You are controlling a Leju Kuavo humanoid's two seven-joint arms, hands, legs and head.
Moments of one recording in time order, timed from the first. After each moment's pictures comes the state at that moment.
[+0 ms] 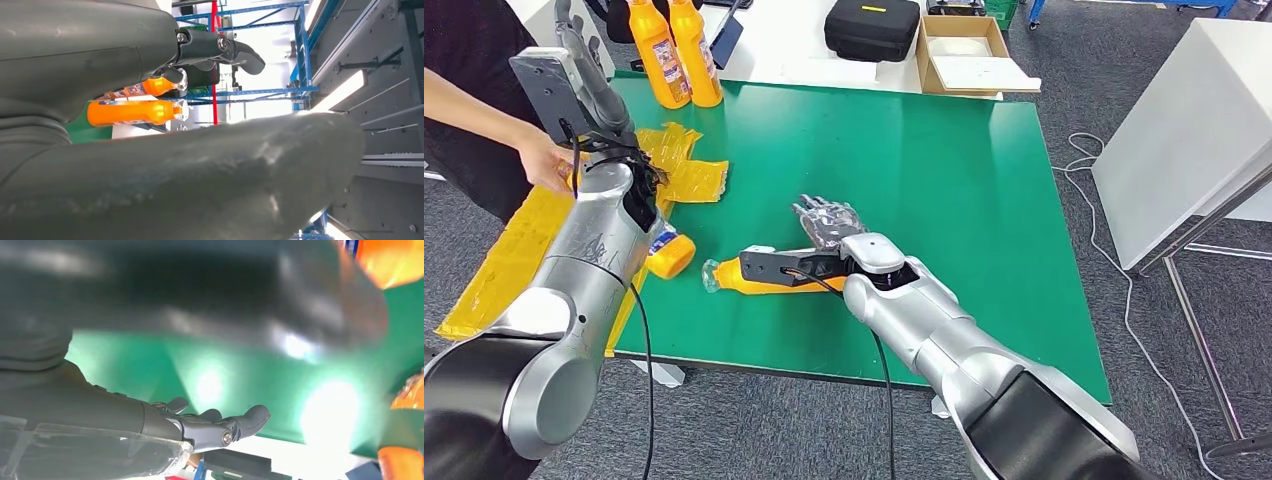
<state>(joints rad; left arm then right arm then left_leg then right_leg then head) -1.04 -0.07 0.09 -0.57 0.04 0.31 -0.70 -0.99 0.34 0.90 -0.29 0.85 0.12 0.07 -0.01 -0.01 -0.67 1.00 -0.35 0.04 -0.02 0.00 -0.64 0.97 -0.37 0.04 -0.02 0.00</state>
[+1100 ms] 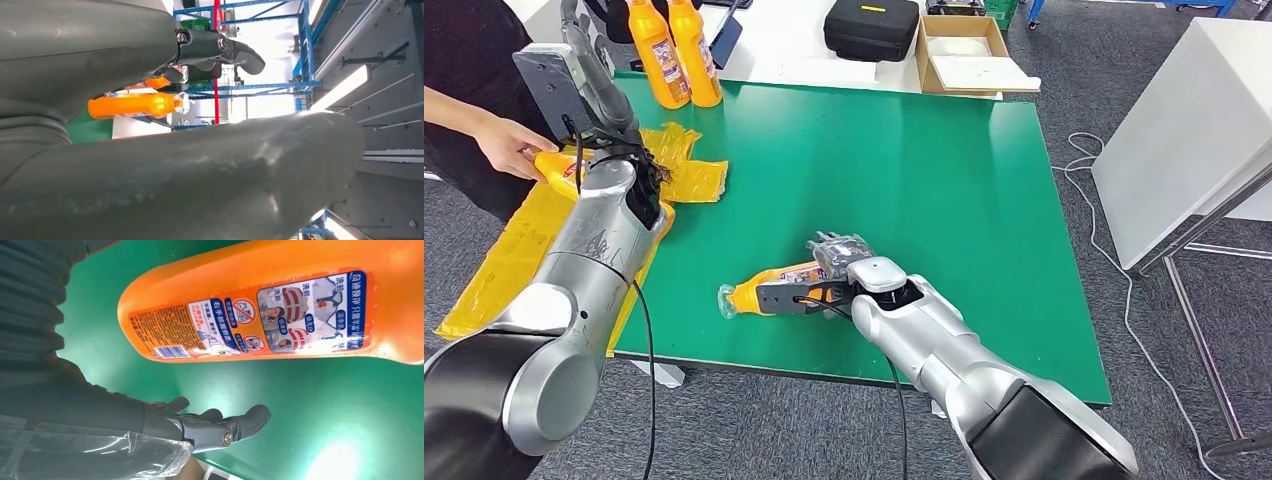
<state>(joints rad) -1.06 -0.08 0.10 -0.54 0.04 0.29 -0.70 -0.93 0.32 0.90 -0.27 0.94 0.22 0.09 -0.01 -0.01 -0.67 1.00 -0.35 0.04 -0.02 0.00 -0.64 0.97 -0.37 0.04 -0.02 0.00</state>
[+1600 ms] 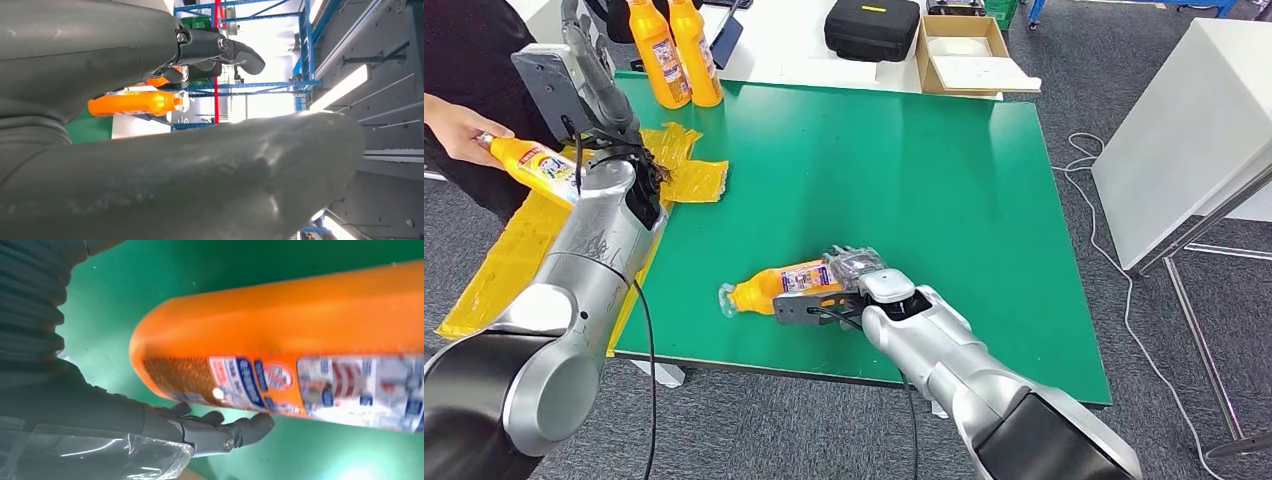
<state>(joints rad) -1.05 -0.09 0.10 -0.55 0.05 0.28 -0.70 -0.90 0.29 0.90 -0.25 0.97 0.24 0.13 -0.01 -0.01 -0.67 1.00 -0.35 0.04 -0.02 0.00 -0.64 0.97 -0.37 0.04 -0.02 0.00</state>
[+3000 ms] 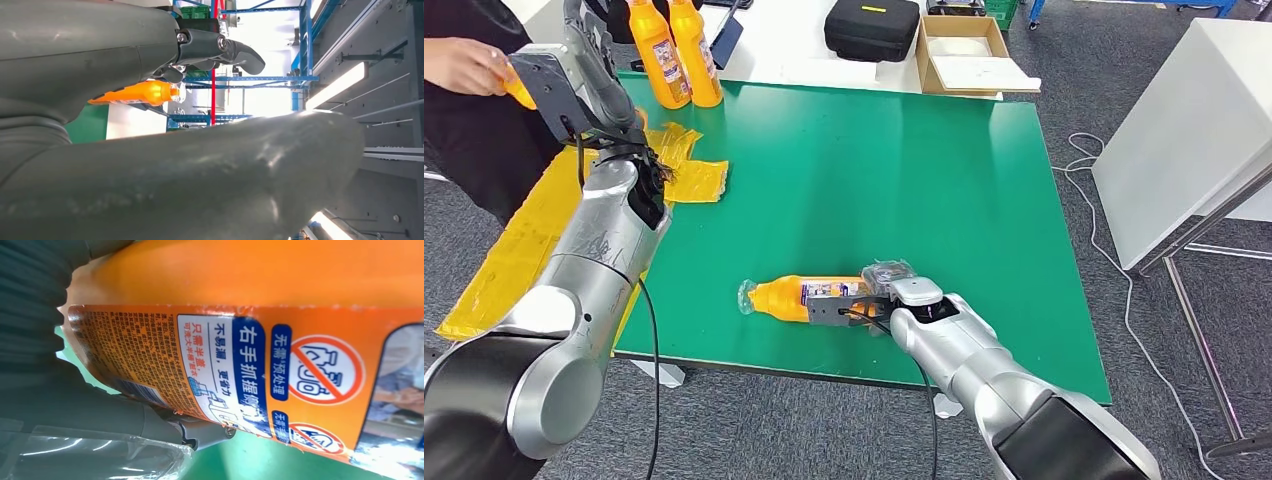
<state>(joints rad) -1.05 -0.10 0.10 -0.57 0.08 0.26 -0.70 -0.87 0.22 0.84 -0.24 0.98 0.27 0.15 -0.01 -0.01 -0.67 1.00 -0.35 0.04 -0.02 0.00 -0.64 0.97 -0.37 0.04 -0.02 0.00</state>
